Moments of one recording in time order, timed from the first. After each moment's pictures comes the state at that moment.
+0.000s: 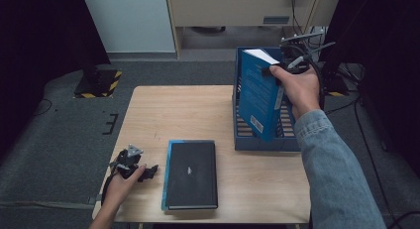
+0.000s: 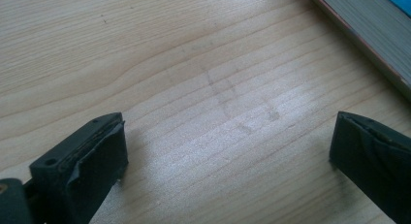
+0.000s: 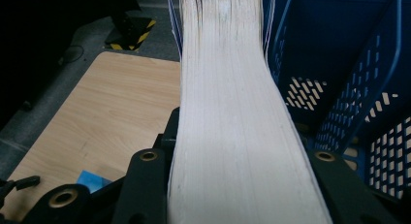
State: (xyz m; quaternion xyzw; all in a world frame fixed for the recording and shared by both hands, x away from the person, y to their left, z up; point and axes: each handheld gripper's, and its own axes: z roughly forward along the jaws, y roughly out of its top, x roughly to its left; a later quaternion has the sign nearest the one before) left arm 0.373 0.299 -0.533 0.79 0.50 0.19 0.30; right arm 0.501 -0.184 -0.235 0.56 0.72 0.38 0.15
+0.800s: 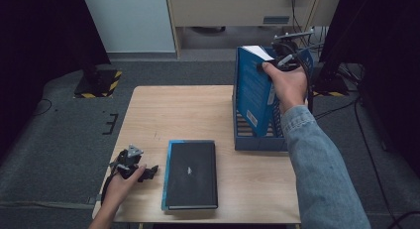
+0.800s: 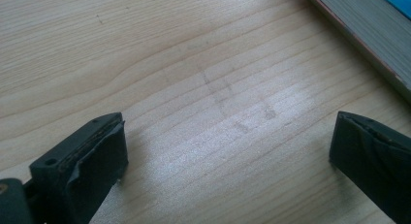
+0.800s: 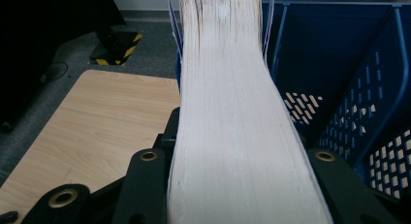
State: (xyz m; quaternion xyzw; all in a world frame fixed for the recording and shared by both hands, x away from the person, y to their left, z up) left arm 0.372 0.300 -0.532 0.80 0.49 0.18 0.30; right arm 0.520 -0.167 -0.244 0.58 0.70 0.39 0.18
